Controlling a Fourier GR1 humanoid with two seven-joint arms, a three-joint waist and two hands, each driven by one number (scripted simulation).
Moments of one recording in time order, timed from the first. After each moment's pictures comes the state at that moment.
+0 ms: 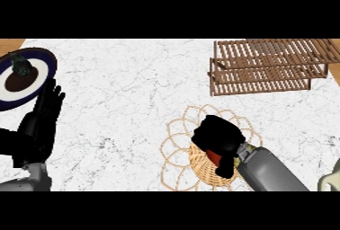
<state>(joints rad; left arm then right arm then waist) -0.06 0.21 0.05 -1.70 0.04 0.18 0.17 -0.39 -0.27 0.57 -1.42 1.22 0.38 -0.28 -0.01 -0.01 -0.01</state>
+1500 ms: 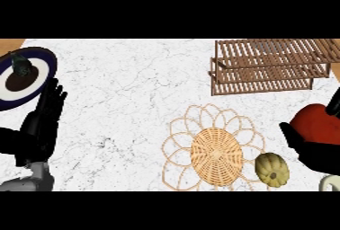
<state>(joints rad) -0.07 0.19 0.05 -1.69 0.03 0.16 0.16 -0.40 -0.11 -0.20 -2.29 0.70 0.62 0.82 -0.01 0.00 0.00</state>
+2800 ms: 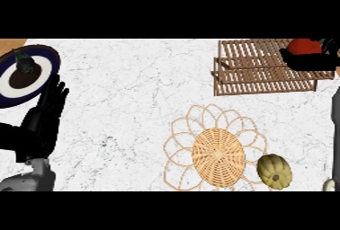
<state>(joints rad) -0.10 0.17 0.07 -1.70 0.01 0.13 0.19 -0.66 -0.30 -0.35 -1.40 0.74 0.05 0.35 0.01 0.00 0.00</state>
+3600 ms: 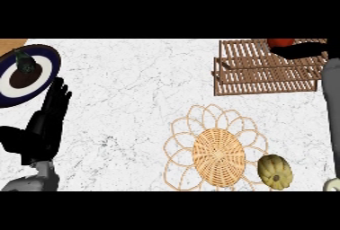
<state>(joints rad) -0.07 0.14 0.07 -1.69 -0.02 0.13 0.16 -0.85 -0.35 -0.41 -0.92 0.62 -0.08 0.18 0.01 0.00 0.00</state>
